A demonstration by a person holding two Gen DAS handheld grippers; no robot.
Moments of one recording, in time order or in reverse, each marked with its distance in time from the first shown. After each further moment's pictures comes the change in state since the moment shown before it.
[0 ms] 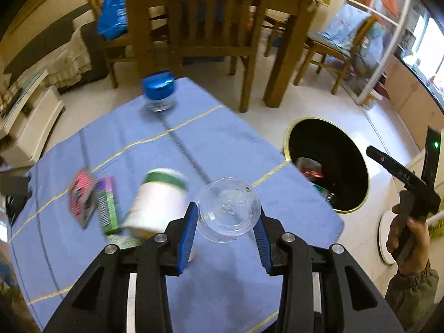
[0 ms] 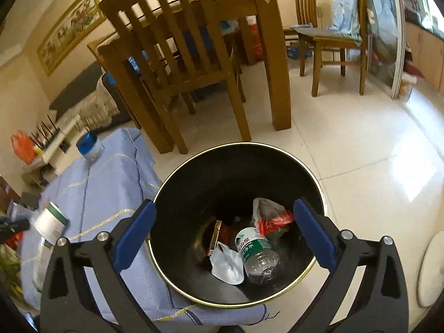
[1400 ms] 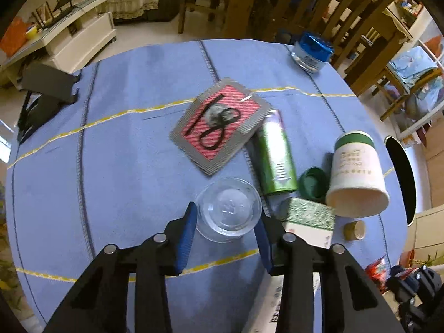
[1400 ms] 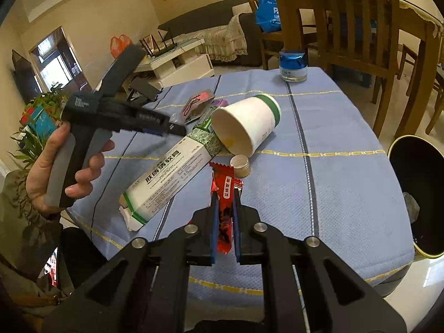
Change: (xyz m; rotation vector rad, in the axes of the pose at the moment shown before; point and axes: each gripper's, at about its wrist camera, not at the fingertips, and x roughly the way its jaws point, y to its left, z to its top) left arm 0.024 0.200 -0.074 -0.349 0.126 0.089; right arm -0.035 0.271 -0.148 -0.518 0.186 0.421
